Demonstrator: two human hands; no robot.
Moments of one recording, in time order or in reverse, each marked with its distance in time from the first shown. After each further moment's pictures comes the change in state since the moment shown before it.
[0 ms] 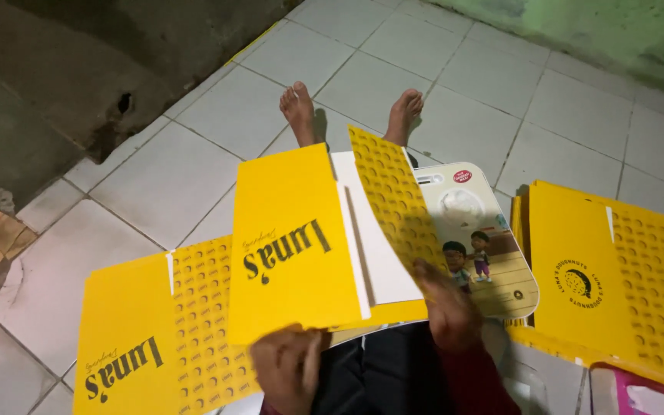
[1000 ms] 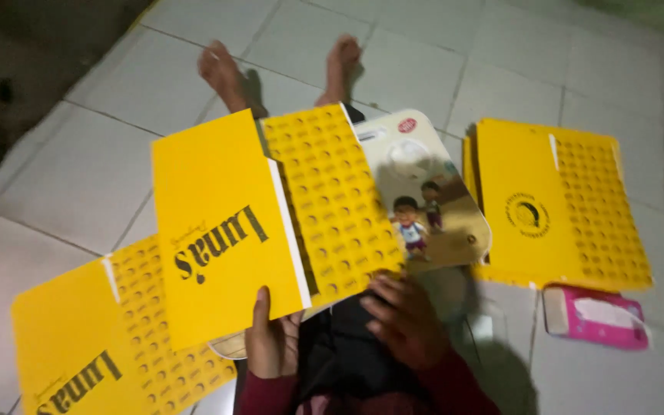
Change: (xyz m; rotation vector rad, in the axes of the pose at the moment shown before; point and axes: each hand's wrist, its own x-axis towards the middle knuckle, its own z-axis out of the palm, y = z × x) left_hand -0.012 0.001 0.055 -1.503 0.080 -1.477; right_hand -0.077 -0.004 -0.022 0.047 -0.211 -0.128
